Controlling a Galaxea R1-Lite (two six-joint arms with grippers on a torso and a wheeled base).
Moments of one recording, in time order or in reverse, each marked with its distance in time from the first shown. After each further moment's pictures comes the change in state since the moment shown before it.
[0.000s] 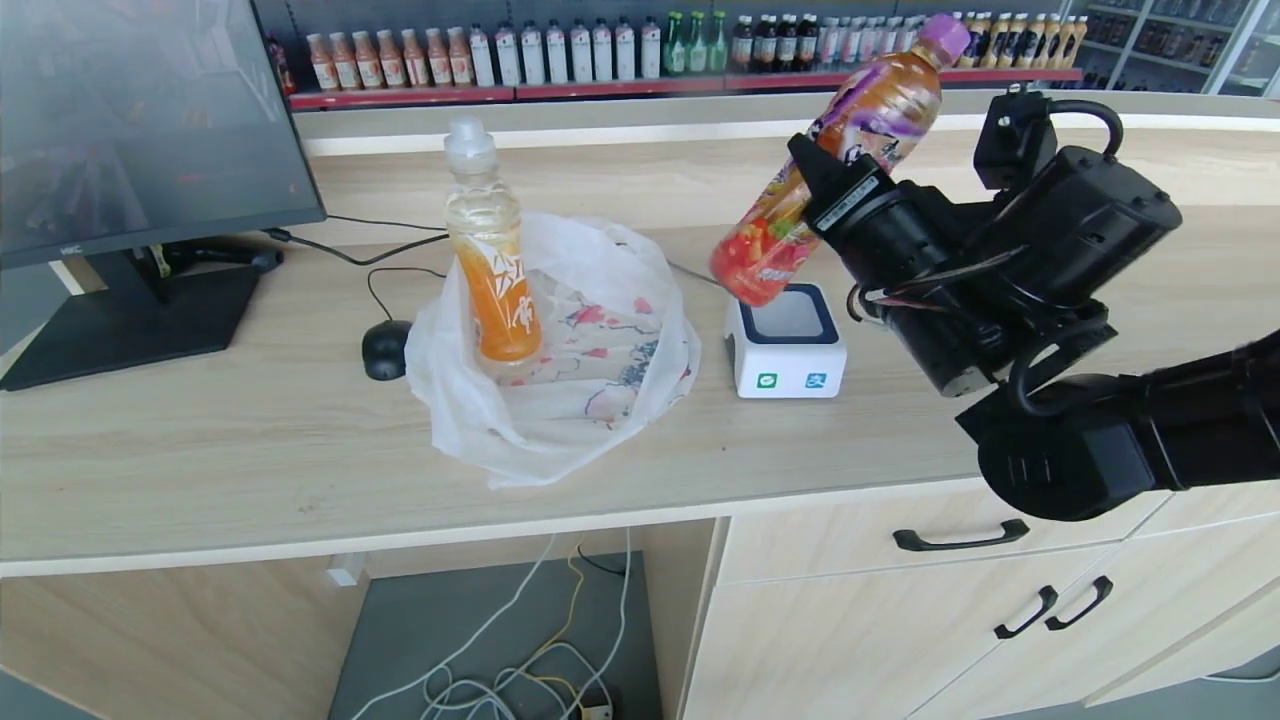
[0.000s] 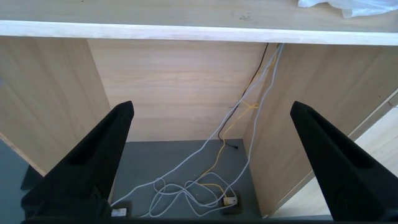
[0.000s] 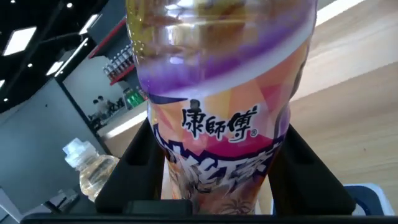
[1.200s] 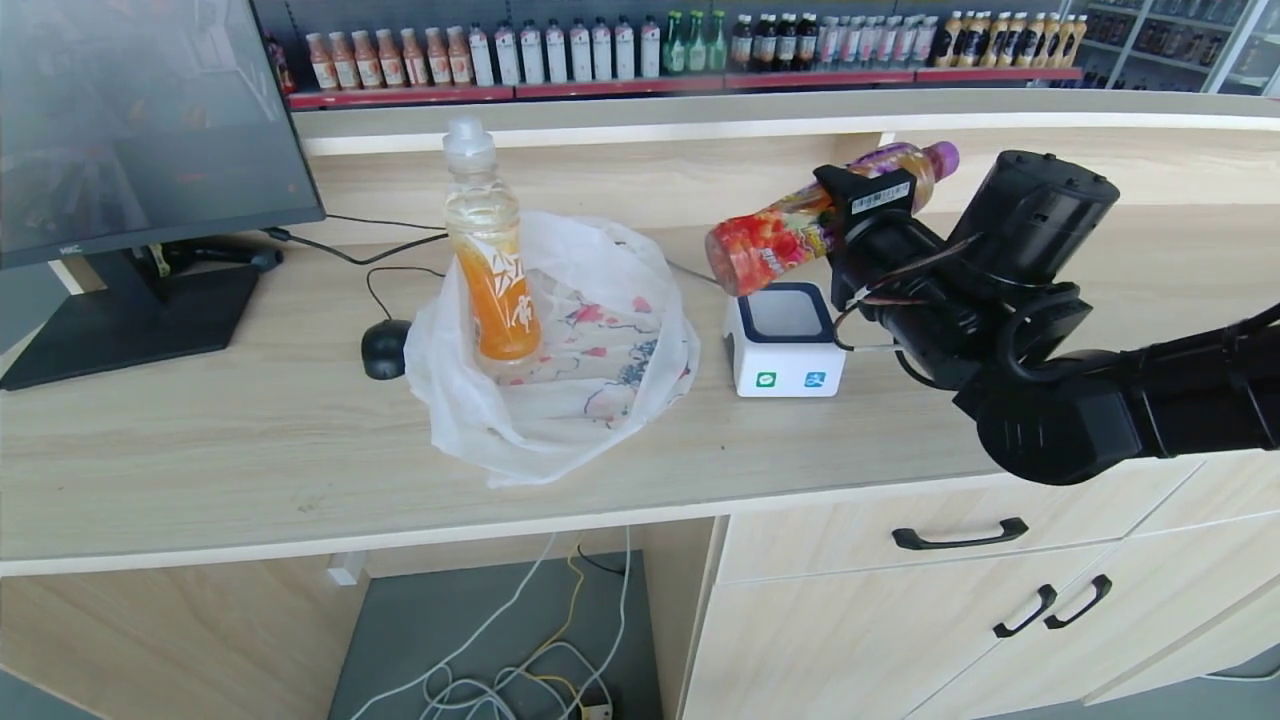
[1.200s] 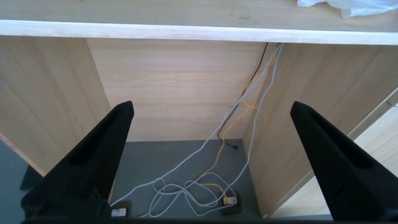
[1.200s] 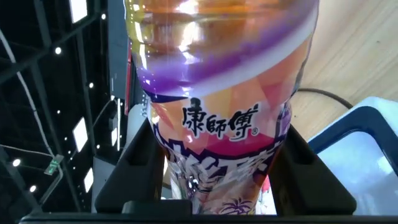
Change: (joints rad) left arm 0.000 0.000 0.000 0.000 0.000 0.000; right arm -0.044 0.023 -0.067 0.224 -0.058 0.687
